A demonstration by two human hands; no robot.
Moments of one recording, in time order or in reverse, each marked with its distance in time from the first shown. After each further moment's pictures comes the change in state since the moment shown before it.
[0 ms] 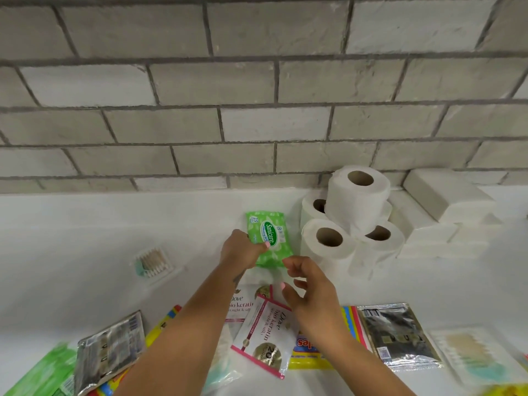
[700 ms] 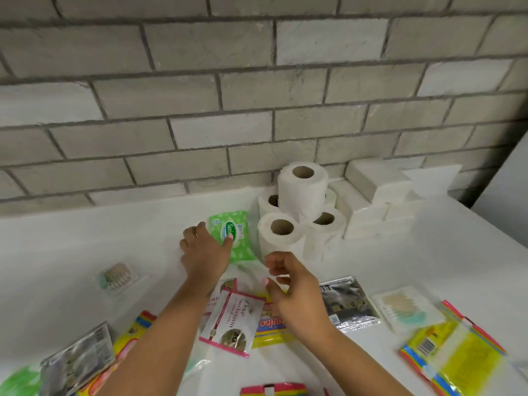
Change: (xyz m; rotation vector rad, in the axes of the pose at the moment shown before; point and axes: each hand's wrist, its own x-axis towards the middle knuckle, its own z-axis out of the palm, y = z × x) left_hand -0.056 0.020 0.008 0.251 0.346 0.165; right_hand -0.034 -0.010 -0.037 -0.035 0.134 -0.025
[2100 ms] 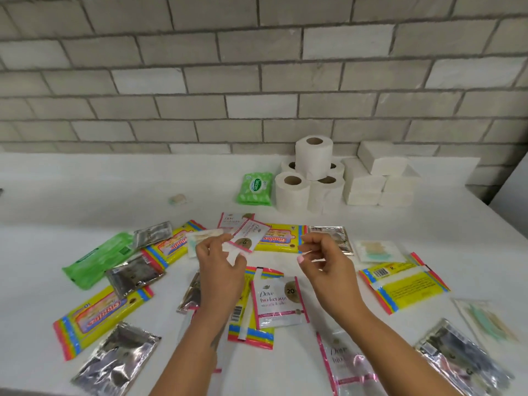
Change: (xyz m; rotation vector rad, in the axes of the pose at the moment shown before) left_hand -0.267 -0.020 -0.051 -0.422 0.230 -0.018; right_hand -0.140 -0.020 -0.106 0.193 -0.122 -0.080
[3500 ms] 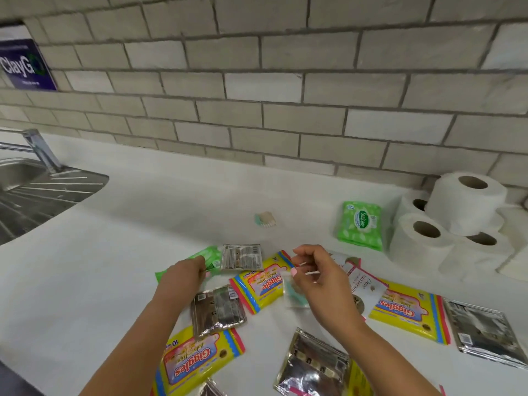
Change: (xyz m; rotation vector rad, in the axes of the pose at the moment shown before) left_hand 0.180 -0.171 -0.174 0.895 -0.206 -0.077; right_hand 0.099 -0.016 0.209 0.057 -0.281 0.006
